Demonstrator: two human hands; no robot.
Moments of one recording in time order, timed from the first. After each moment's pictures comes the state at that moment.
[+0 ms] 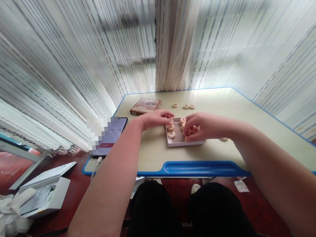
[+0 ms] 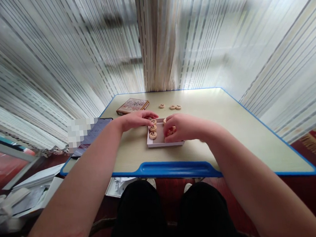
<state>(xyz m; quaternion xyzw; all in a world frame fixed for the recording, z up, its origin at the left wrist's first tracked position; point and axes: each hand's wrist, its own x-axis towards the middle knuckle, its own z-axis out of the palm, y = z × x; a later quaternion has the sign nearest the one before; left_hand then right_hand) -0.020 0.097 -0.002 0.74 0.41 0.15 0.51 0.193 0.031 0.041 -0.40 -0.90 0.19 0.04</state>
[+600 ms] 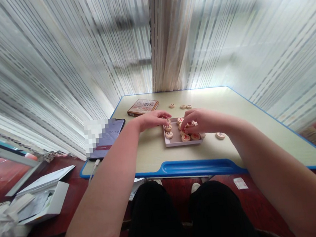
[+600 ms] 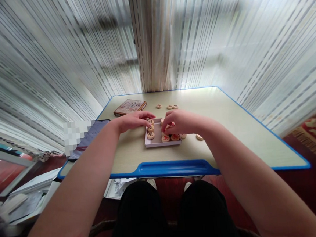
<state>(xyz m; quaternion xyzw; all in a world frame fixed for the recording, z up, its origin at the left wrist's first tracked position) -0.020 0.095 0.000 0.74 0.41 0.15 0.51 0.203 0.044 0.033 -0.40 -0.90 0.15 0.08</state>
